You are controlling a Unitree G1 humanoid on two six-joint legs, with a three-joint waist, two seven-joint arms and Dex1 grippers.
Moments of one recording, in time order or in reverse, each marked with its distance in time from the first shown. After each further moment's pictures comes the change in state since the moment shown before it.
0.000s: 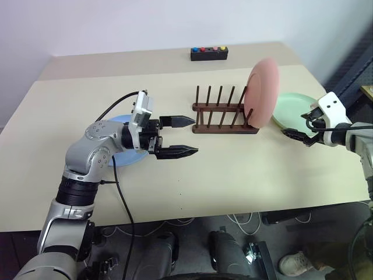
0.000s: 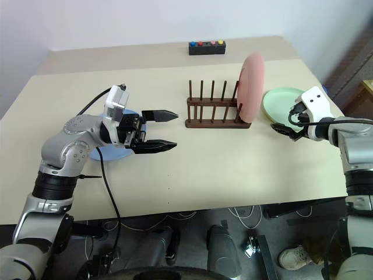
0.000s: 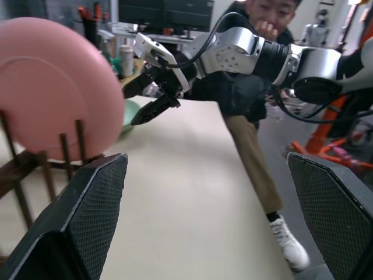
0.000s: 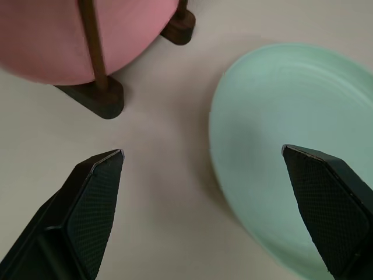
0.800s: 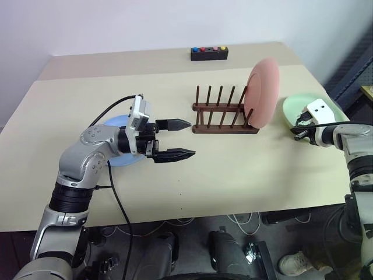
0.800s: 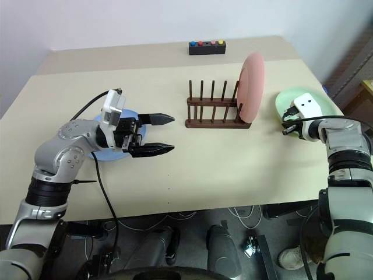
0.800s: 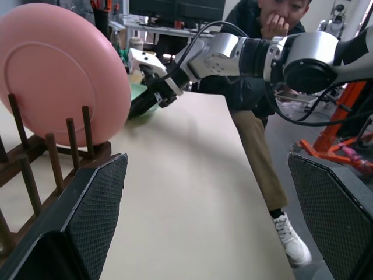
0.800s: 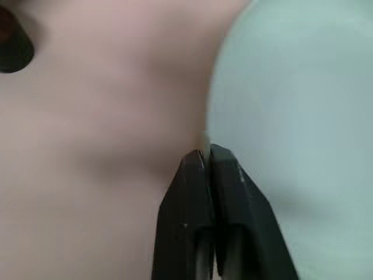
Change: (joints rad) left arm 0.052 0.030 0.007 -0.063 -0.025 0.029 0.039; right arm -0.199 0.095 0.060 0.470 -0.173 -0.198 -0.034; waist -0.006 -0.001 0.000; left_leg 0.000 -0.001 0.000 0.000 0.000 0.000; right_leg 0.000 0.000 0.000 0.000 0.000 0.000
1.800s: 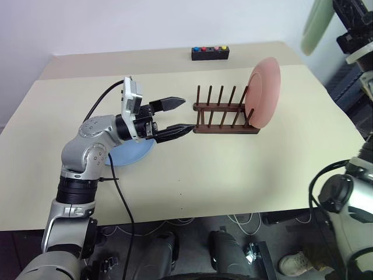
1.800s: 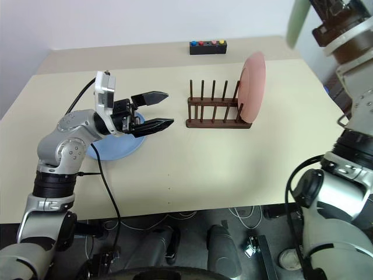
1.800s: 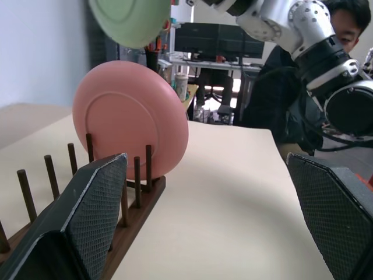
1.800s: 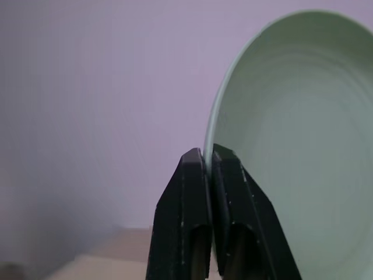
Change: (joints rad) left arm -0.058 -0.069 0.074 0.079 -0.004 -0.059 0.104; right arm -0.120 0.260 -0.629 -0.872 0.993 0.536 -0.392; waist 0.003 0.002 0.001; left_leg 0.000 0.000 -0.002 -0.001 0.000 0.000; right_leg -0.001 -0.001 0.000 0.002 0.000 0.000
